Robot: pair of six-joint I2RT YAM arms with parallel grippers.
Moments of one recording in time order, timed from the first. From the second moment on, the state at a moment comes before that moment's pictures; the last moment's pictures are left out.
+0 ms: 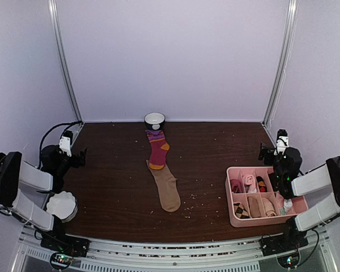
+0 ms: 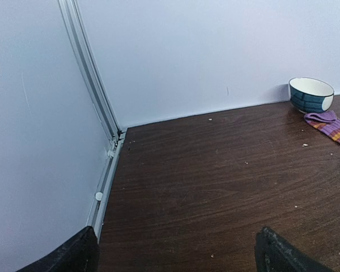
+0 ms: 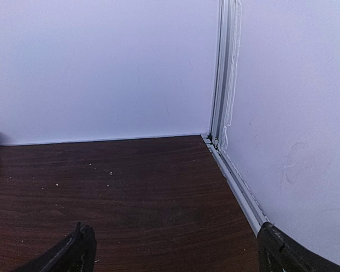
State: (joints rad) left arm 0.10 1.42 0.31 0.94 0.12 0.19; right arm 0.08 1.36 0.25 1.05 0.25 0.01
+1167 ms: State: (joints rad) left arm 0.11 1.25 1.19 -1.02 0.24 0.55; right arm 0.96 1.75 1.23 -0.19 0.42 0.48
